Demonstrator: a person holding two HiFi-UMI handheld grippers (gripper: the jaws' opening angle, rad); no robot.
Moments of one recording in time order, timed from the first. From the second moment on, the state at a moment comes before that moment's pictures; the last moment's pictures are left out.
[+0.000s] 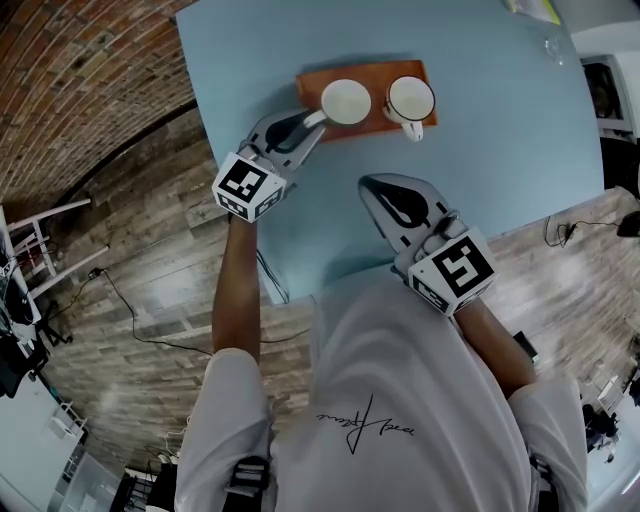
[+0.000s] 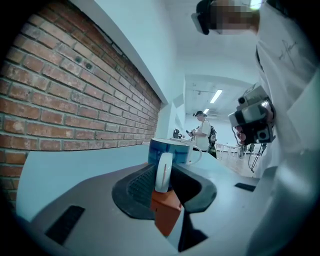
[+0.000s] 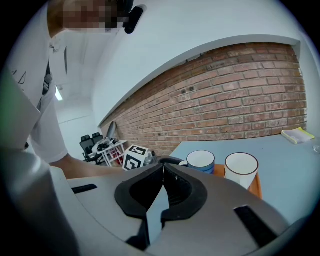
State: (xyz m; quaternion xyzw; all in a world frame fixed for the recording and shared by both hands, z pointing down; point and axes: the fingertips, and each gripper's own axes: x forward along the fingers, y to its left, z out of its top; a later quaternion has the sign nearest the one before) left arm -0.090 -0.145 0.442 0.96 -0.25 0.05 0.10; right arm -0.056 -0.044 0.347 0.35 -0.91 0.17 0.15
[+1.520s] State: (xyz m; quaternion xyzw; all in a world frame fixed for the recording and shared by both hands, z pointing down) left arm -0.086 -0.130 0.422 0.92 -0.39 0.03 0.09; right arm -0.033 -0.027 0.349 0.34 -0.91 0.17 0.13
